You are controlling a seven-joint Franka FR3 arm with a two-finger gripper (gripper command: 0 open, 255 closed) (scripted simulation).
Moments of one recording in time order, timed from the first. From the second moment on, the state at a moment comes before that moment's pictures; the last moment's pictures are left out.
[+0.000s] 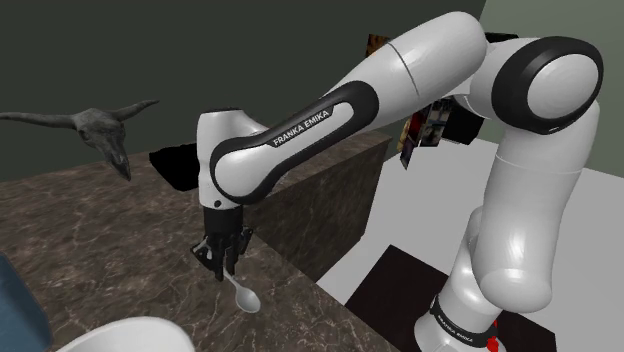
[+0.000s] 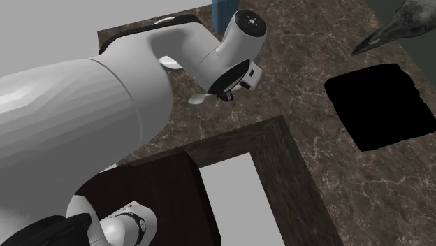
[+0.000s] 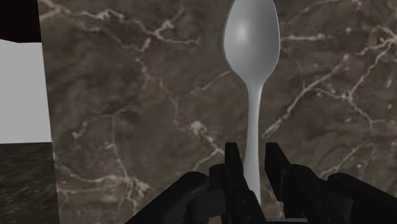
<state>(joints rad) 0.22 0.15 0.36 -2.09 0.19 2.19 0.49</state>
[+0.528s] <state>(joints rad) 0.21 0.10 0.36 -2.04 0.20 2.09 0.50</state>
